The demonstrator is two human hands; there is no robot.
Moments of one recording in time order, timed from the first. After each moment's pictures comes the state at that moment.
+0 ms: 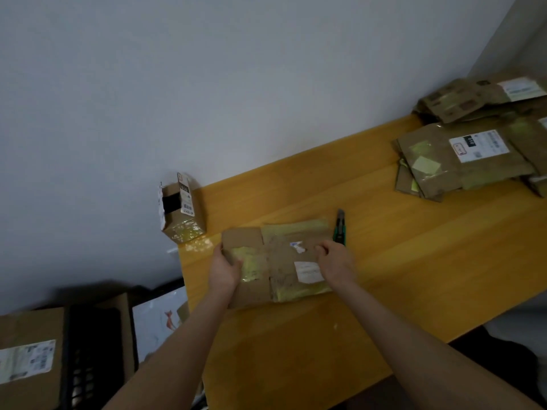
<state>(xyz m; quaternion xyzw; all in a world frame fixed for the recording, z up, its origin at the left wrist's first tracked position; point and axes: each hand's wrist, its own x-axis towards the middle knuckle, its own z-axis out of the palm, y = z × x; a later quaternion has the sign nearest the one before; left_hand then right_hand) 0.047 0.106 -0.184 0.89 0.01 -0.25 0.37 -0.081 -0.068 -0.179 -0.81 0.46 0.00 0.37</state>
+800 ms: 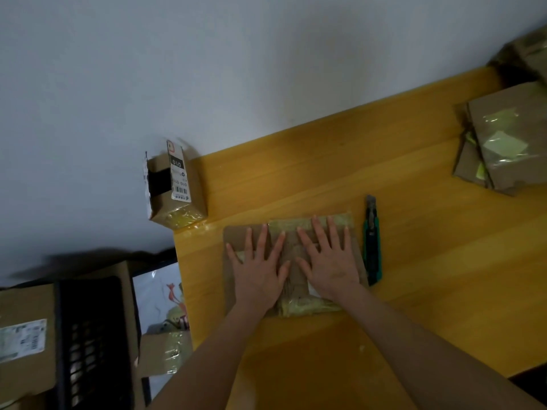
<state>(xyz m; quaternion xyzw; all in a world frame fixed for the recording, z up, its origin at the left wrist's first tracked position) 0.045 0.086 -0.284 0.93 -0.36 -0.10 0.01 -0.035 -0.069 -0.285 -0.97 0.18 0.12 0.08</state>
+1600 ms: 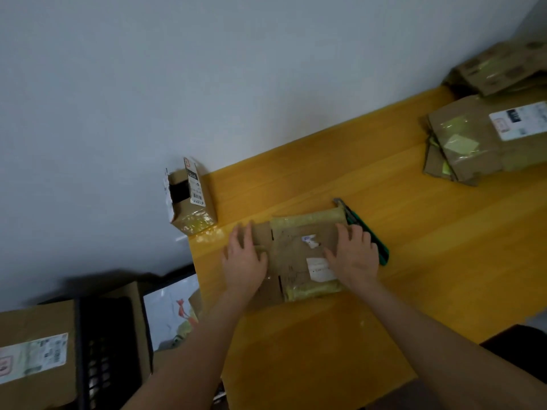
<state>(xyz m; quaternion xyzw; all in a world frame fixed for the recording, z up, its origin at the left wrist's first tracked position) 0.063 0.112 -0.225 0.95 -0.22 -0.18 0.12 -0.064 -0.063 -0.216 -0.90 0.40 0.13 0.09</state>
